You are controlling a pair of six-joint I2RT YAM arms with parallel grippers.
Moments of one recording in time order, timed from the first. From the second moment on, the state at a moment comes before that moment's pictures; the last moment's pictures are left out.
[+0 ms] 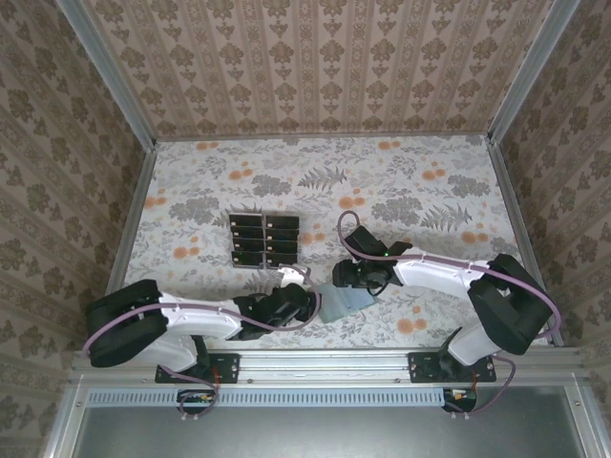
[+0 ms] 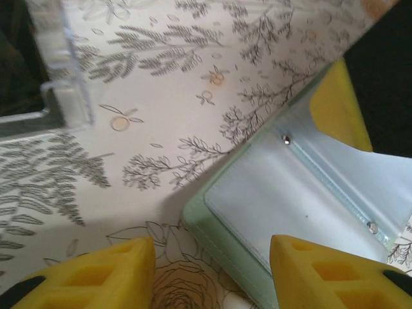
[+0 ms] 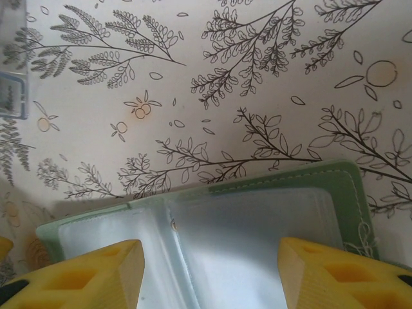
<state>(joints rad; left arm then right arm) -1.25 1.38 0.40 0.21 -0.35 -0.75 0.72 1.51 0.77 -0.40 -0.06 0.72</state>
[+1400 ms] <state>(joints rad) -1.00 1.45 0.46 0.28 -0.21 -0.62 0.75 1.45 0.62 -0.11 -0.08 1.05</state>
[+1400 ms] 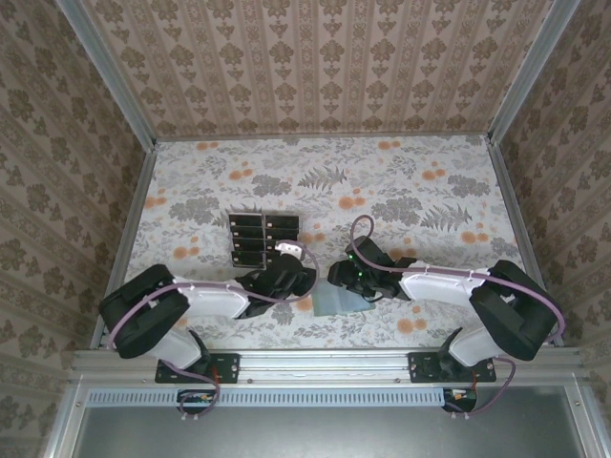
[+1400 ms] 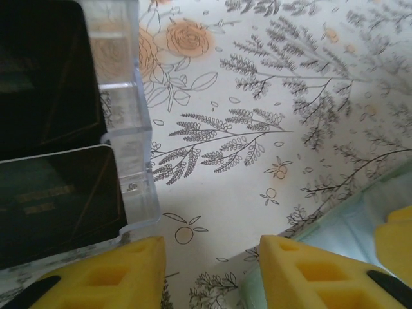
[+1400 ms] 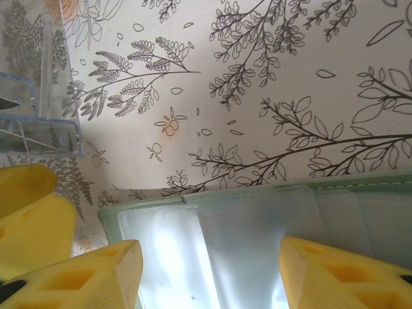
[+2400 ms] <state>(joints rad) -1.29 1.45 0.44 0.26 -0.36 -0.65 0.76 1.48 0.59 0.01 -0.12 1.13</state>
